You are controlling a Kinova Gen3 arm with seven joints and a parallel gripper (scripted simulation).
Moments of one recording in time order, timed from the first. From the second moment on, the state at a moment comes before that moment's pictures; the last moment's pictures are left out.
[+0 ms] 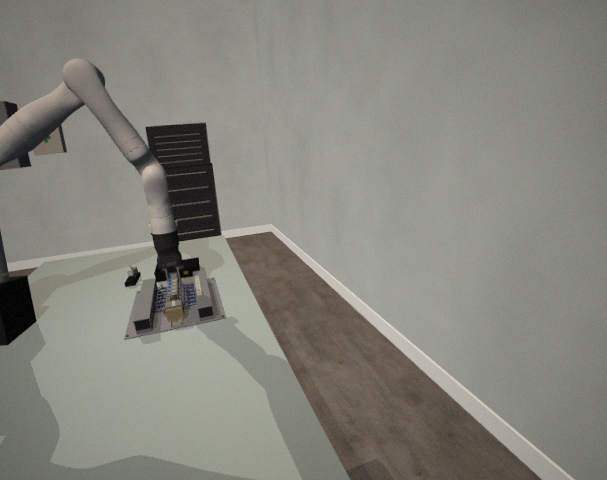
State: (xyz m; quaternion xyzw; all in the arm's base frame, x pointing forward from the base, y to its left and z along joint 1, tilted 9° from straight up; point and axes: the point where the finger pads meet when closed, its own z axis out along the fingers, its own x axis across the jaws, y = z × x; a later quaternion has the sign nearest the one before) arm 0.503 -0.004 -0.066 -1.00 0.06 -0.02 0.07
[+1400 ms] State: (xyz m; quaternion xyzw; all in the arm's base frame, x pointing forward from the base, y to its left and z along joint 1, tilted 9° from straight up) arm 0.503 -0.004 -0.067 -1.00 0.06 -0.02 0.07
